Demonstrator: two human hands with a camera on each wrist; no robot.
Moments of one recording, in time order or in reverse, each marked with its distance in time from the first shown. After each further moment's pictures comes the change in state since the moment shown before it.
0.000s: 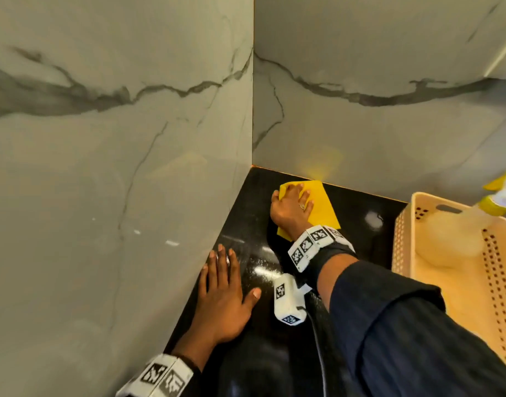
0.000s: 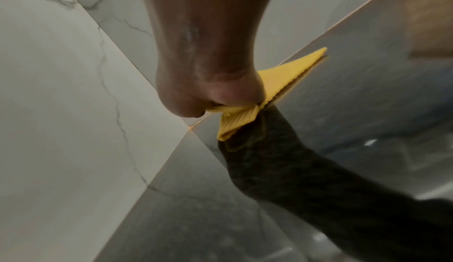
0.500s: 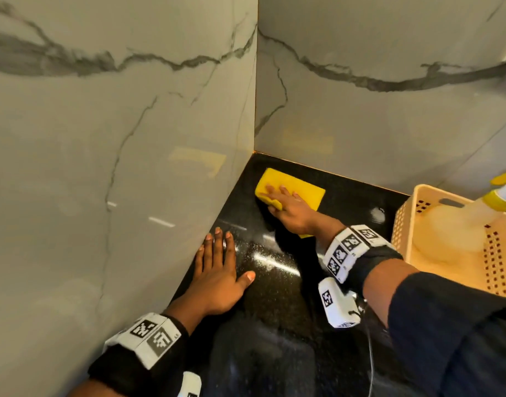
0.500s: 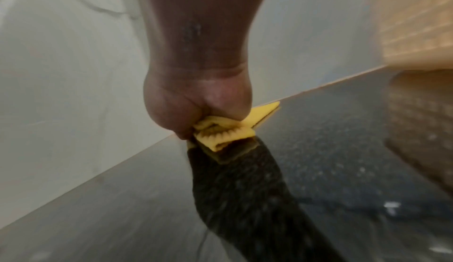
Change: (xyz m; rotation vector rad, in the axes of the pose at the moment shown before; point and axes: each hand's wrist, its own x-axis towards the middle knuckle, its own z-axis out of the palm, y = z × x) left_hand 0.000 0.006 -0.019 -0.015 -0.182 0.000; right_hand -0.007 0.043 -0.029 -0.361 -0.329 -0.581
